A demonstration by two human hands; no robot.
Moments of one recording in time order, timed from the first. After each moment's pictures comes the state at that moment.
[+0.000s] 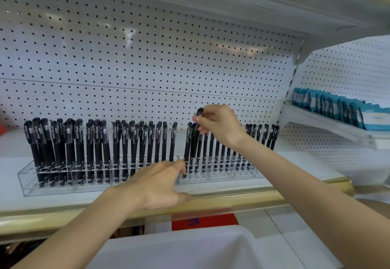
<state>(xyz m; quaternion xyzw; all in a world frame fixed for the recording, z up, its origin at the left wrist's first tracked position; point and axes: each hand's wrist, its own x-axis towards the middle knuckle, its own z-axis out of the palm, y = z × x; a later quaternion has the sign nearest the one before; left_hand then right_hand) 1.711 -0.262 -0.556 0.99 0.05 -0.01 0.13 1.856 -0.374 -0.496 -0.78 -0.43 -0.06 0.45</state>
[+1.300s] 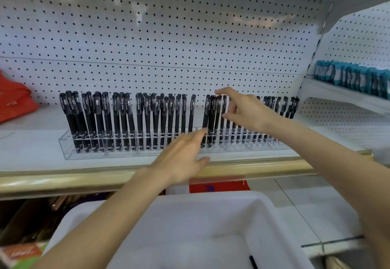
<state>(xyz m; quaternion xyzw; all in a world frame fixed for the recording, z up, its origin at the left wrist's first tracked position) 1.705 -0.269 -0.586 0.97 0.03 0.12 0.19 1.845 -0.404 -0.507 -0.86 -0.46 -0.08 0.17</state>
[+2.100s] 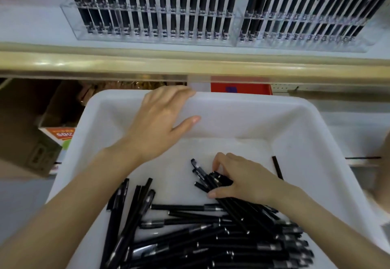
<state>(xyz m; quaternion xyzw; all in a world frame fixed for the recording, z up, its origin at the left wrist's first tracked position) 1.586 -0.243 -0.698 0.97 0.06 0.17 0.15 1.669 -0.453 -0.727 -0.83 -0.46 0.30 0.06</state>
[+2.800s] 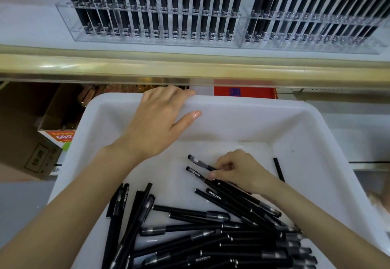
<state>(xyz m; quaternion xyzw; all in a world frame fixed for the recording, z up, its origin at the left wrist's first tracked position) 1.599 -0.235 -0.698 0.97 0.09 0.16 0.13 1.690 -0.432 -0.751 -0.83 -0.35 0.34 0.27</state>
